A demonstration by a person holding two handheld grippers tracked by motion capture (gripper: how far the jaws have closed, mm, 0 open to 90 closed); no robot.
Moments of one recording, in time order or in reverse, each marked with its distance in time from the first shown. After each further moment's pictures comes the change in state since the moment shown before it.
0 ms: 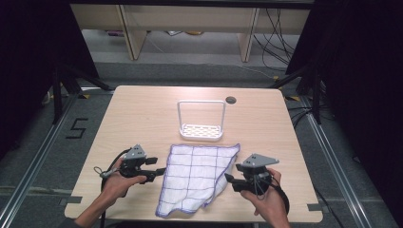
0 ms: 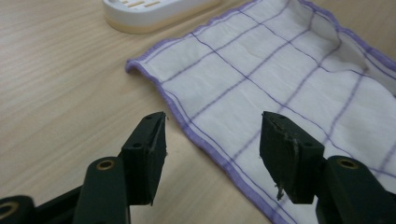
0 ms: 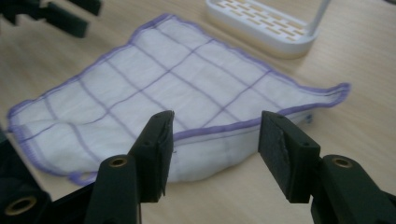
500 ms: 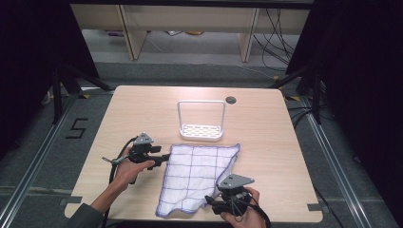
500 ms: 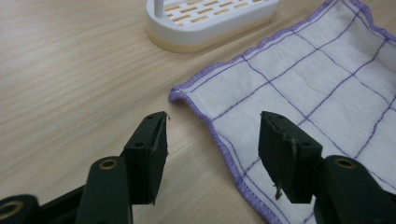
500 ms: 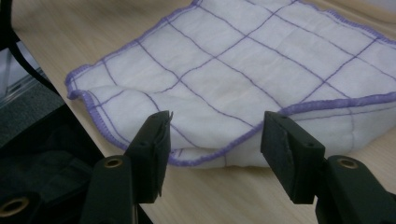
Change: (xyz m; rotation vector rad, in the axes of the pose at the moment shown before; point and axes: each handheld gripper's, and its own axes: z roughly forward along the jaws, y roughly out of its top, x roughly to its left) left arm 0.022 0.018 0.031 0.023 0.062 -0.049; right arm 0.056 -0.022 0.032 0.081 0.074 -0.023
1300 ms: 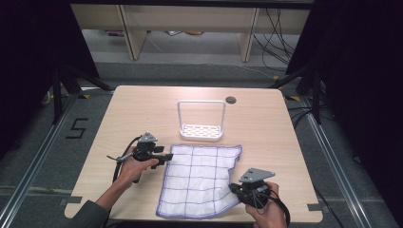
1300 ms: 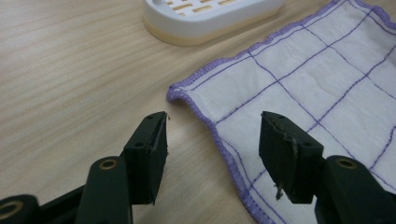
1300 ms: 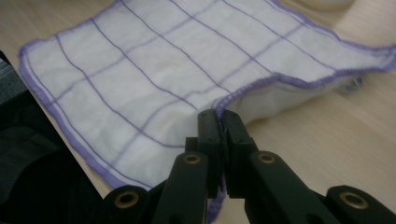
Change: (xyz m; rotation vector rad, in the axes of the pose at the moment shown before) left arm 0.004 0.002 0.013 0.040 -0.009 -0.009; right arm -0.052 -0.015 -0.030 0.013 -0.046 -0.021
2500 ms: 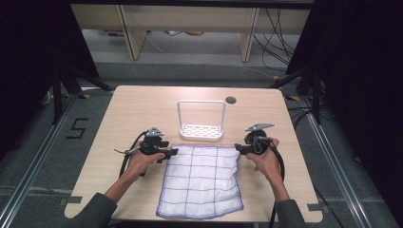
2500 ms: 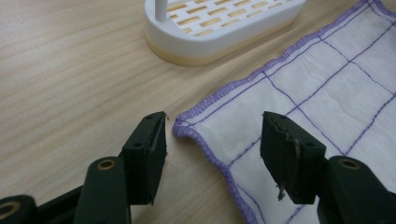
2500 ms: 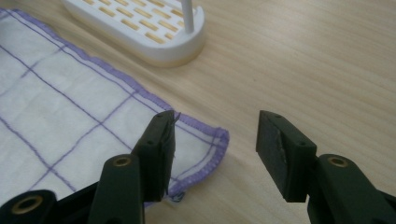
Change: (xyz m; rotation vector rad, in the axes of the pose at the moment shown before) left arm 0.006 0.016 0.025 0.005 0.013 0.000; right arm -0.127 0.066 0.068 0.007 -0.151 0.131
